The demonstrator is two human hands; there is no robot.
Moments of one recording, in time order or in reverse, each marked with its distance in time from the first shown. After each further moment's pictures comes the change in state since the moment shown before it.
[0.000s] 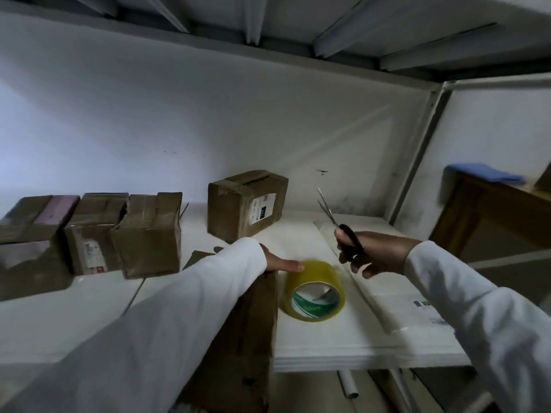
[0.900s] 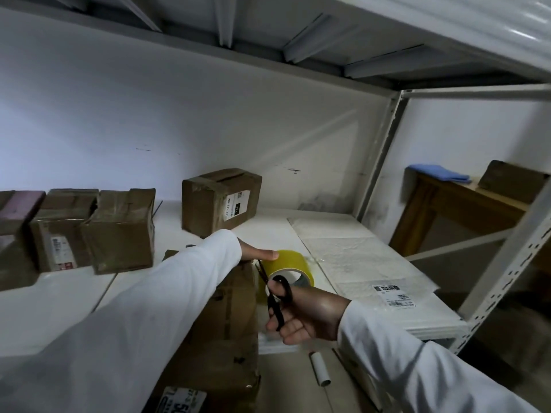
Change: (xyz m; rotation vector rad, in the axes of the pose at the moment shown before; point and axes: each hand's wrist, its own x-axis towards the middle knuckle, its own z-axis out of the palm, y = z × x) left_hand 0.005 0.009 0.005 -0.191 -0.019 0.028; right_hand -0.040 0.030 0.103 0.374 -0.209 0.181
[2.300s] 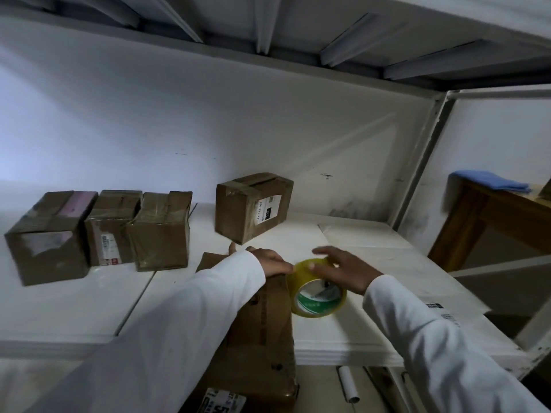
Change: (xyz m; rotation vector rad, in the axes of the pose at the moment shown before) left_hand -0.013 -0.027 0.013 0.231 0.209 0.126; right_hand 0.038 -0.035 -0.059 -0.634 0.372 -0.369
